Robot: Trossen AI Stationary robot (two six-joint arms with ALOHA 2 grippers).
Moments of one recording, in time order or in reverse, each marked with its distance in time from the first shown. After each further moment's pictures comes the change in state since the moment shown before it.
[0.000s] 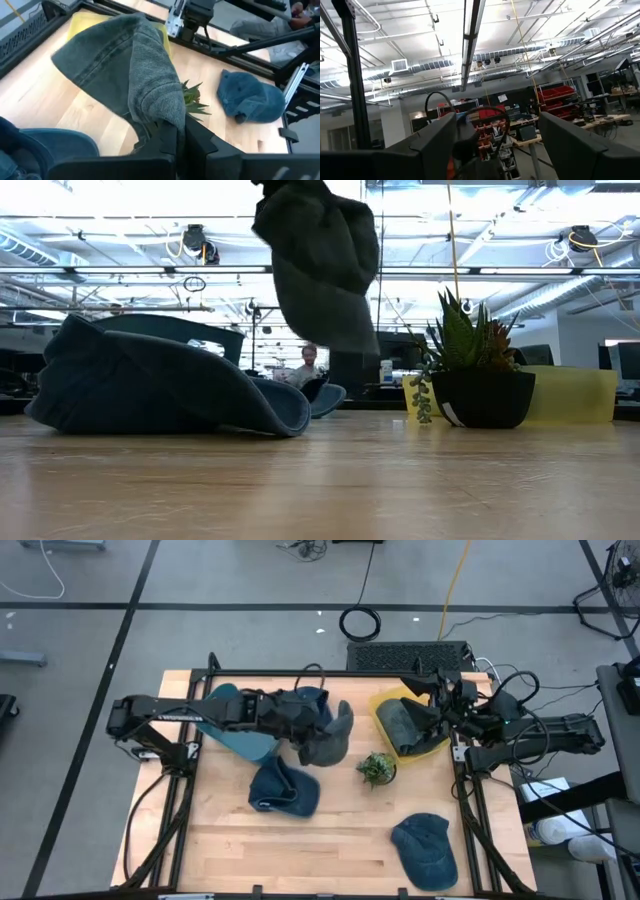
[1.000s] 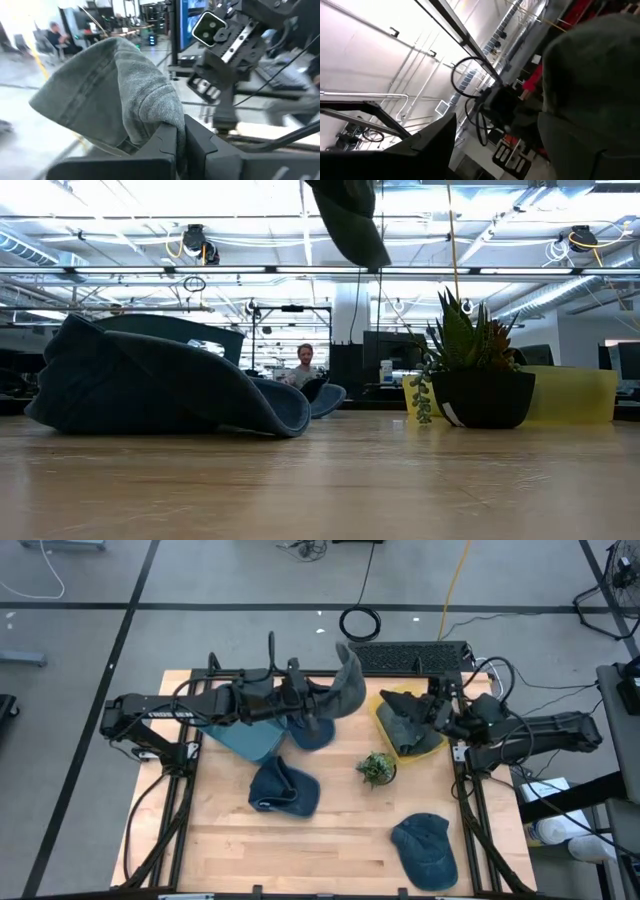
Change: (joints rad) left arm 0.028 -0.055 0.001 0.465 -0.205 0.400; right arm 0.000 0.092 0.000 0.035 0.001 0.836
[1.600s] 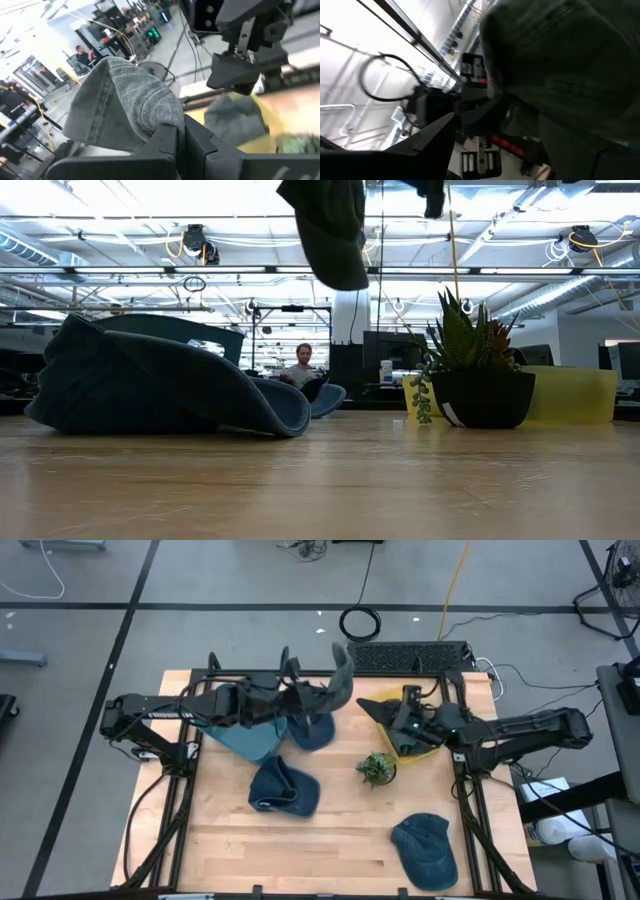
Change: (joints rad) left arm -0.011 0.000 0.000 -0.117 -0.122 0.422; right arm -0.002 0.182 0.000 -0.036 0.137 0.069
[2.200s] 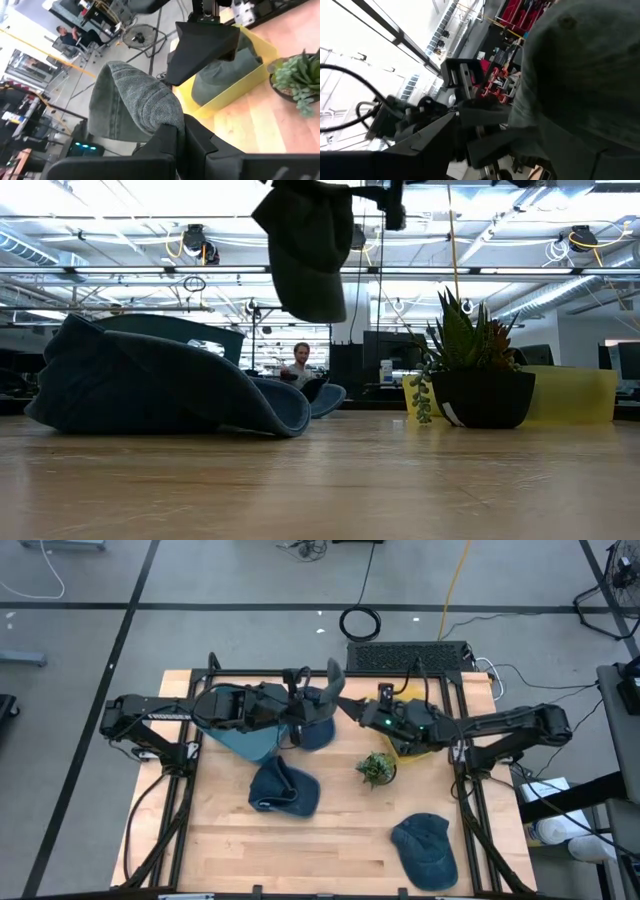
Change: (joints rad) left arm -0.023 0.000 0.000 -0.245 -0.078 0.105; right arm -0.038 0.238 0.145 0.026 -0.005 0.051
